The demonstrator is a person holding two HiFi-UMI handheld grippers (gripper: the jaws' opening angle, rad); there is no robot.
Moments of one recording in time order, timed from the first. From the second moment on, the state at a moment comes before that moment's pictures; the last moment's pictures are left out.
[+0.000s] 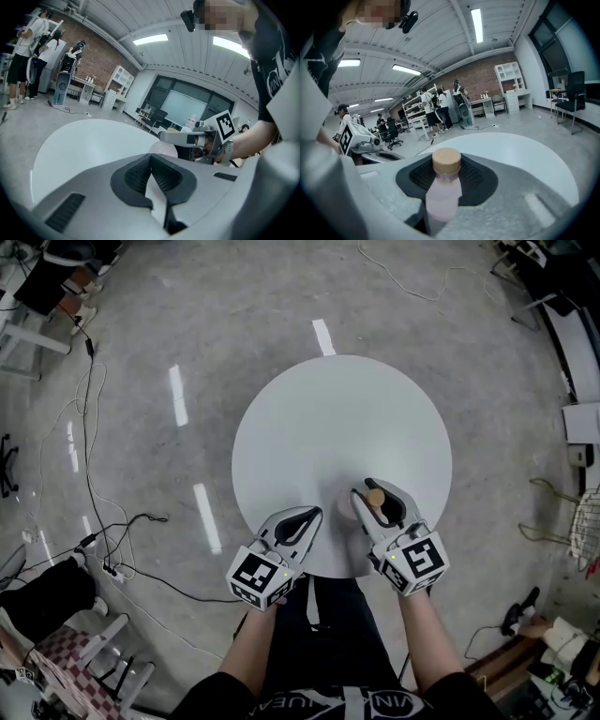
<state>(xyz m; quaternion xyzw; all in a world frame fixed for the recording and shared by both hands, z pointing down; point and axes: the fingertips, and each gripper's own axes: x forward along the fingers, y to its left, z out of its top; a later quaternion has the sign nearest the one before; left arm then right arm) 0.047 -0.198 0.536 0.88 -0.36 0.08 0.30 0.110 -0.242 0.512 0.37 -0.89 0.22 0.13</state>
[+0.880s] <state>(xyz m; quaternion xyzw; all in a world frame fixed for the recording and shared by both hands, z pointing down) 0.033 -0.184 0.556 0.86 -0.38 0.08 0.32 0.093 -0.252 0.532 0.37 -0.90 0.16 0.17</state>
